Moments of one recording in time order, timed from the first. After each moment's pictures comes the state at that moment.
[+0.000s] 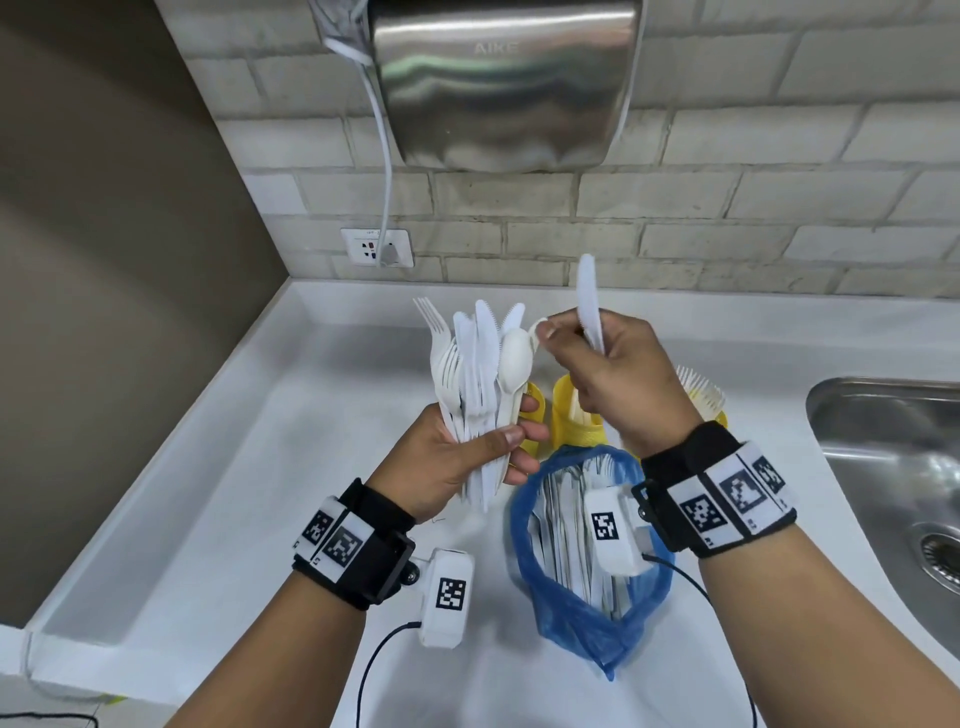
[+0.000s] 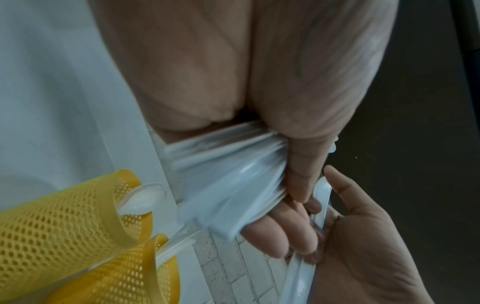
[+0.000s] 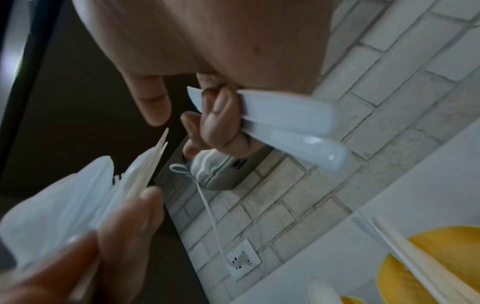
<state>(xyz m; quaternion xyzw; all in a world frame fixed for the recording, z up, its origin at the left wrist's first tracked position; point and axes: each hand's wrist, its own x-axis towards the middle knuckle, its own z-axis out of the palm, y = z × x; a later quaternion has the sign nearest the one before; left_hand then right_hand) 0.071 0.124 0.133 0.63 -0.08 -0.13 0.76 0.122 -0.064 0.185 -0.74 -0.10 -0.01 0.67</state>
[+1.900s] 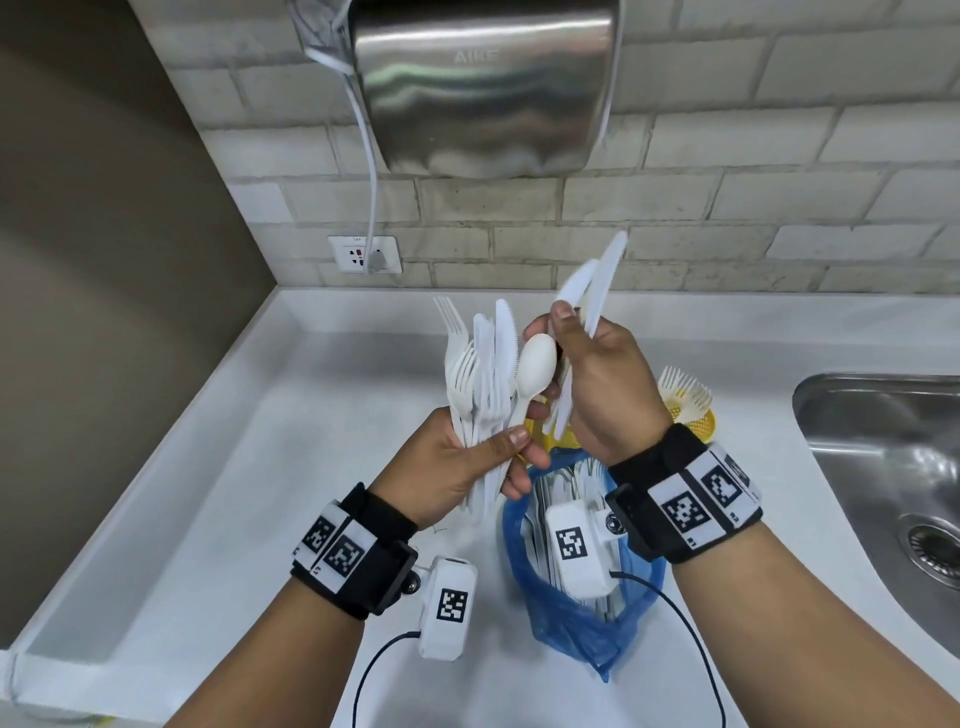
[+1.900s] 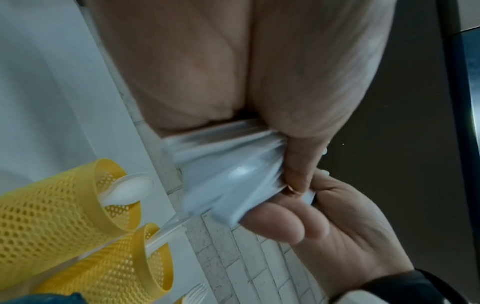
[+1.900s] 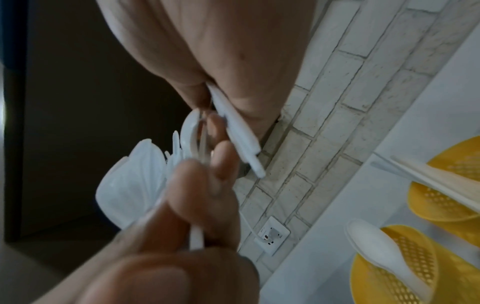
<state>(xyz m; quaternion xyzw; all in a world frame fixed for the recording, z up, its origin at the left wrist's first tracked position) 0.072 0.113 0.137 0.66 -0.12 -0.14 0.73 0.122 -0.050 0.176 -0.60 -0.04 0.02 0.80</state>
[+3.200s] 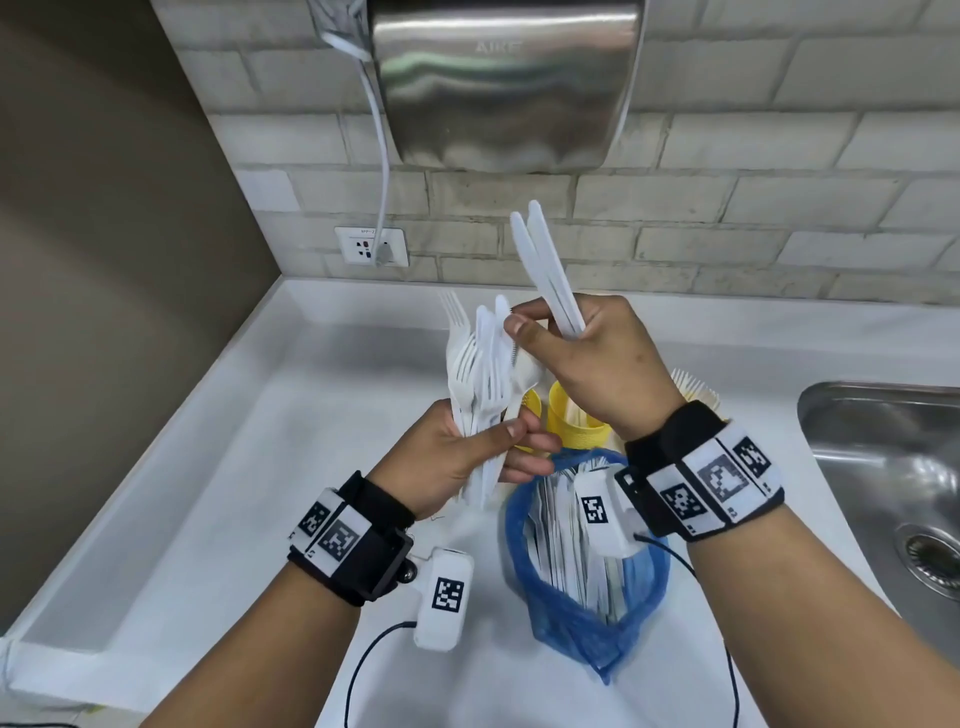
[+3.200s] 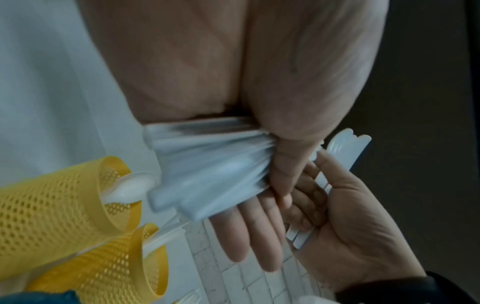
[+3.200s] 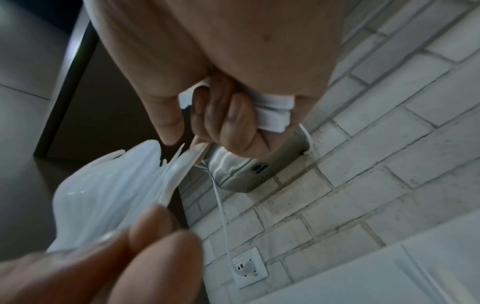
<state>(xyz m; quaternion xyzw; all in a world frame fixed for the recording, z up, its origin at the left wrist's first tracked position) 0.076 0.120 0.140 0.62 -0.06 -0.18 0.76 0.128 -0.048 0.202 -0.79 -0.14 -0.06 0.59</state>
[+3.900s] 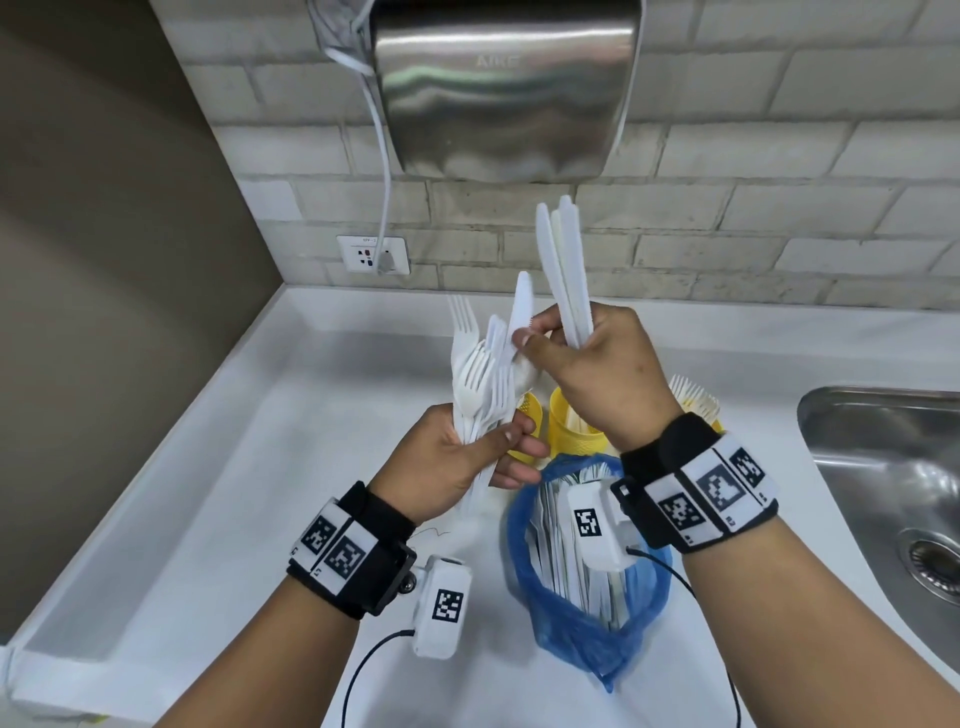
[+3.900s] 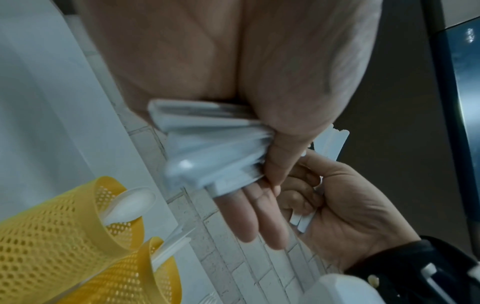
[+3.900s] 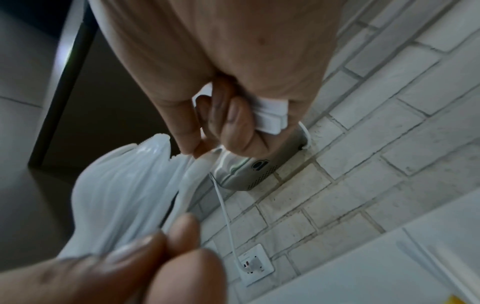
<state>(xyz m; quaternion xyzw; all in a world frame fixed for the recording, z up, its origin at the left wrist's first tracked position) 0.075 0.122 0.143 0.69 -0.05 -0.13 0.71 0.126 -0.045 0.198 -0.79 -0.09 -0.08 0.60</state>
